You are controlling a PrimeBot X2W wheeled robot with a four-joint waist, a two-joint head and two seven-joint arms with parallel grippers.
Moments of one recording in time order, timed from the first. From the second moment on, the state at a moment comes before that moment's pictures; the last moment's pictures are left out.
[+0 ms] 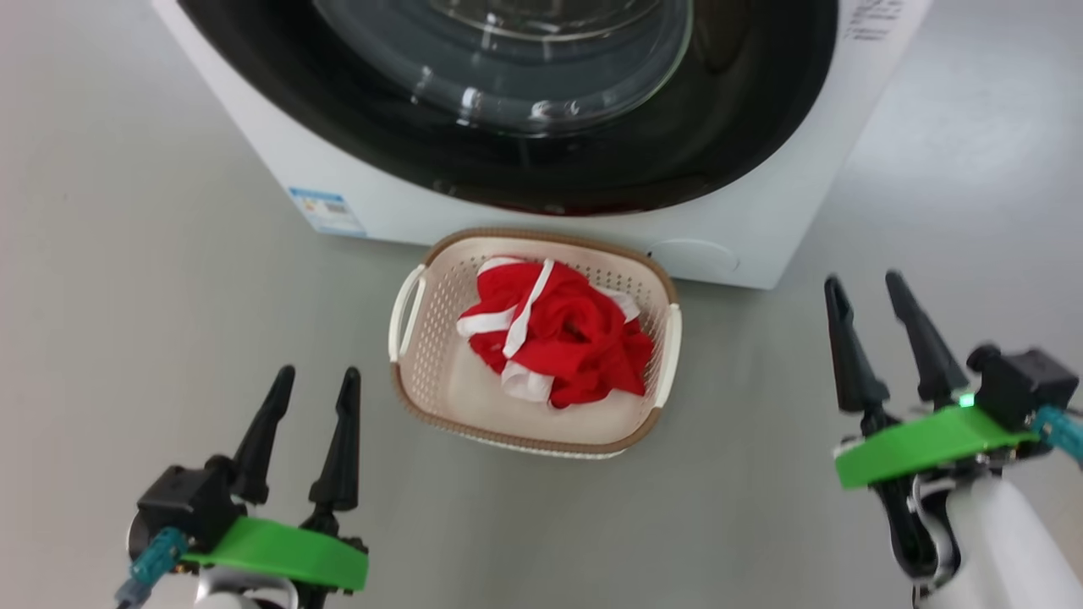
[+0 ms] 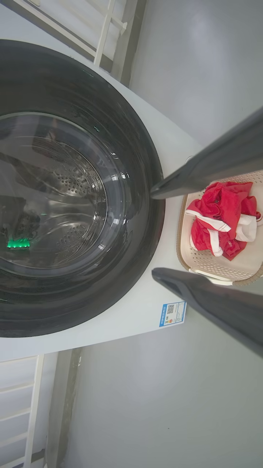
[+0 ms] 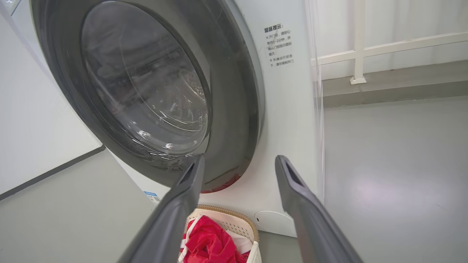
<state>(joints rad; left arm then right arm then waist) -0.22 0.05 -0.07 0.27 -0.32 -0.13 -0.26 -0.29 -0.09 0.02 0.33 0.43 0.13 -0.26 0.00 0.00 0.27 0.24</state>
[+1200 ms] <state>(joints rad) -0.02 0.10 0.00 0.22 -0.30 -0.13 -0.26 0.02 -0.06 -0.09 0.26 0.44 0.13 -0.26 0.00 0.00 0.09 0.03</state>
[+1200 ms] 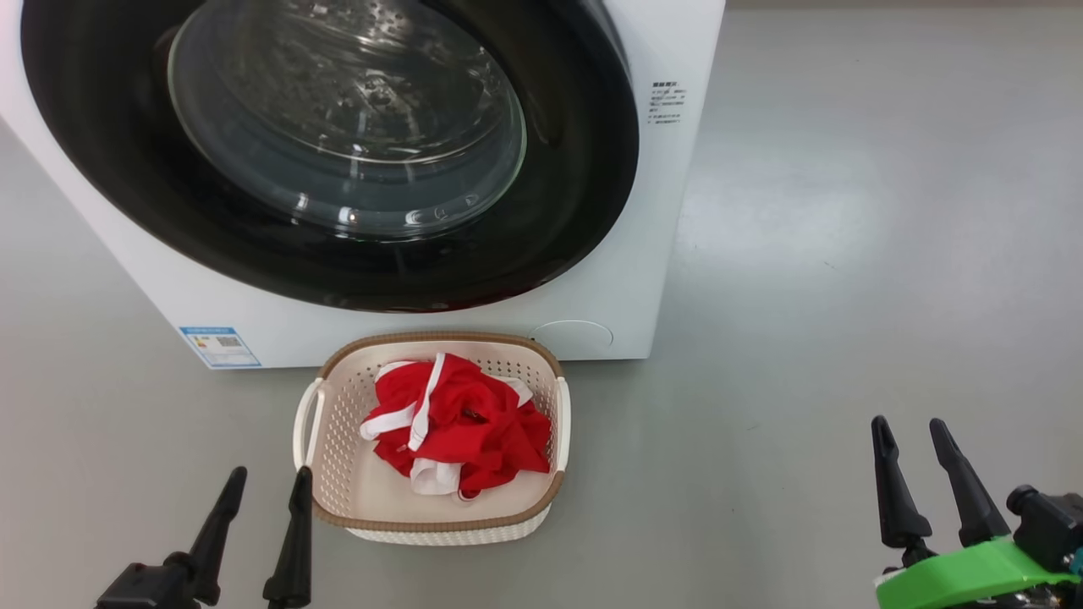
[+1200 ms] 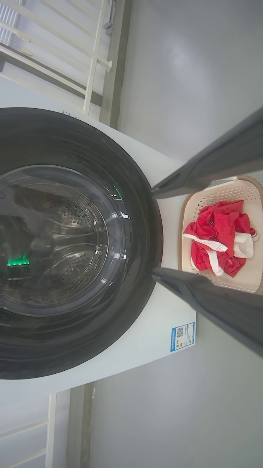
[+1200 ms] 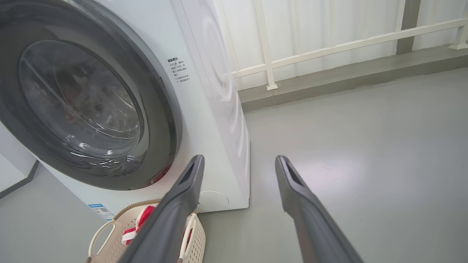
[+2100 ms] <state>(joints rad) 0.01 0.10 0.02 0.20 -0.26 -0.13 -0.26 0.04 -0.05 -0.11 0.25 0.44 0.13 -0.26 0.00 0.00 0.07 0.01</state>
